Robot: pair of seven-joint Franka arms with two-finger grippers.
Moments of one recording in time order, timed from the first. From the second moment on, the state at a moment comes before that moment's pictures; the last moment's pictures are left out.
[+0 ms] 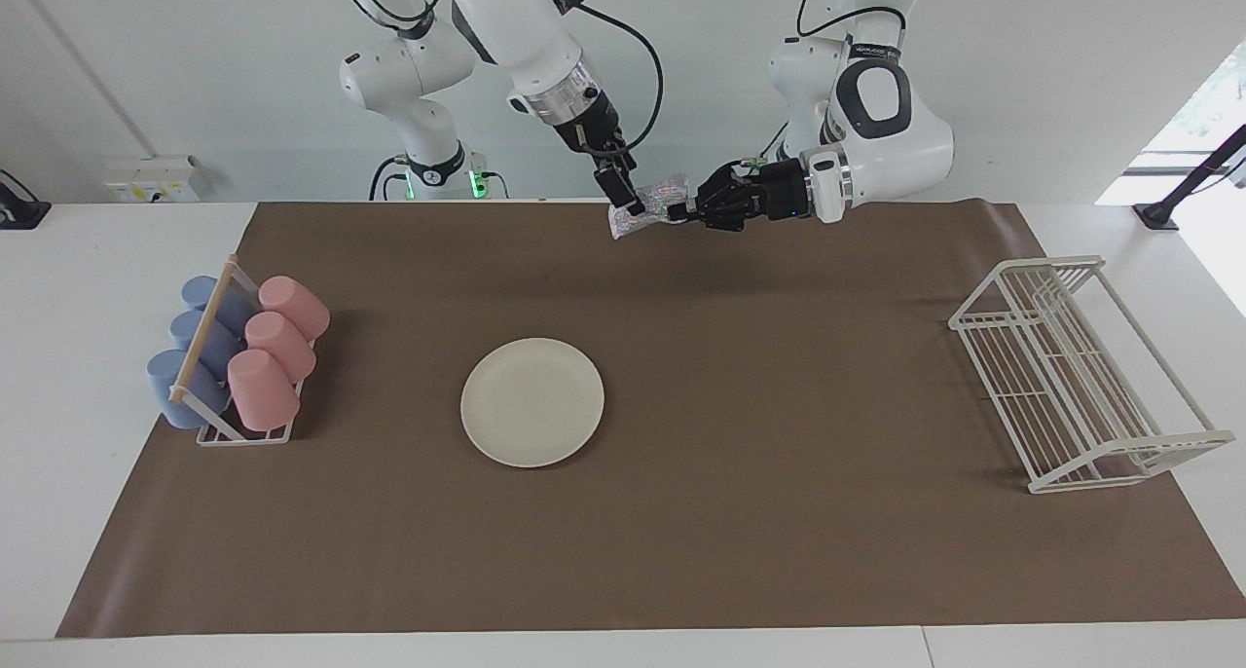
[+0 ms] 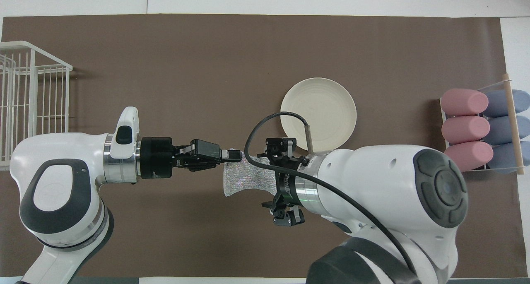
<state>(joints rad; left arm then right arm) -0.36 -0.18 0.00 -2.27 -1.46 1.96 0.24 0.54 -0.15 0.06 -1.99 0.48 2.10 1.89</state>
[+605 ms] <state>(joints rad) -0.36 -0.18 0.01 -2.27 -1.46 1.94 0.24 0.57 -0.15 0.06 -2.02 0.48 2.13 1.89</state>
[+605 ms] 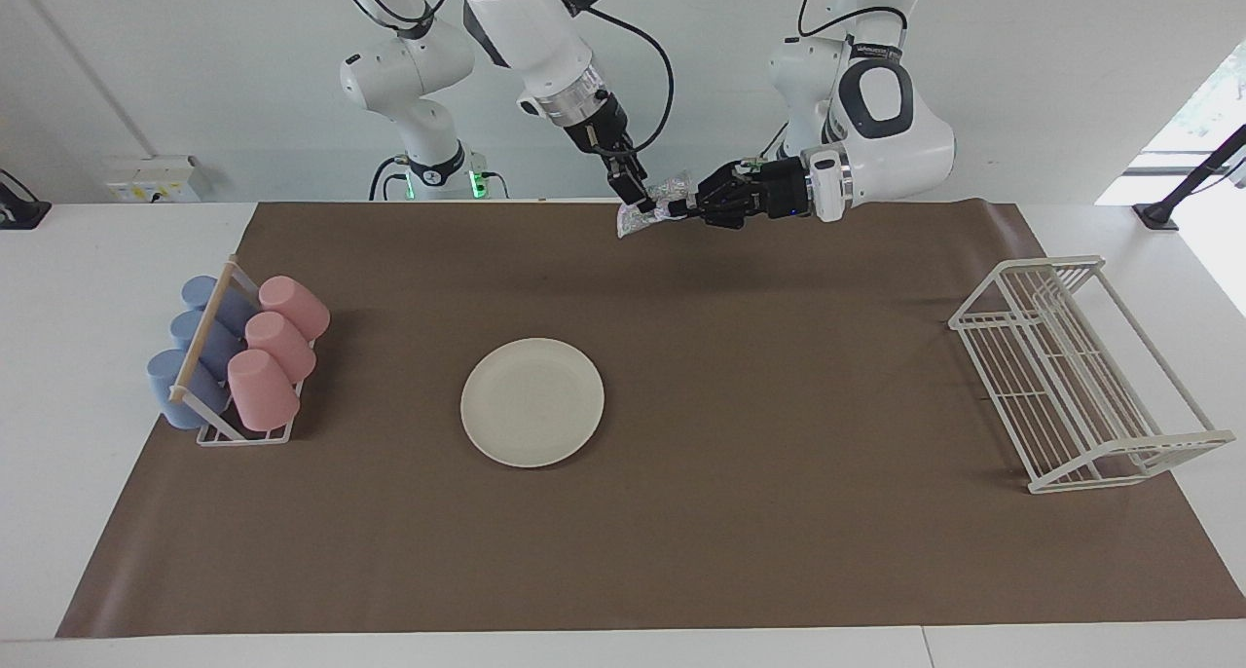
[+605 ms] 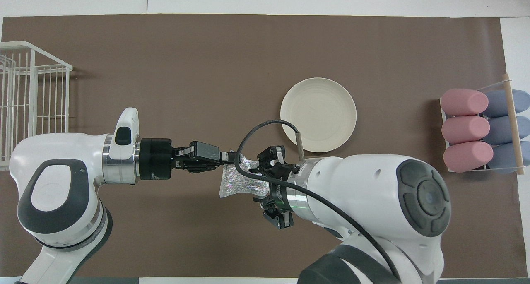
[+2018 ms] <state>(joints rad) -0.35 -0.20 0.02 -2.28 -1.45 1.91 0.23 0.57 -0.15 0.06 -2.02 0.48 2.13 1.89</state>
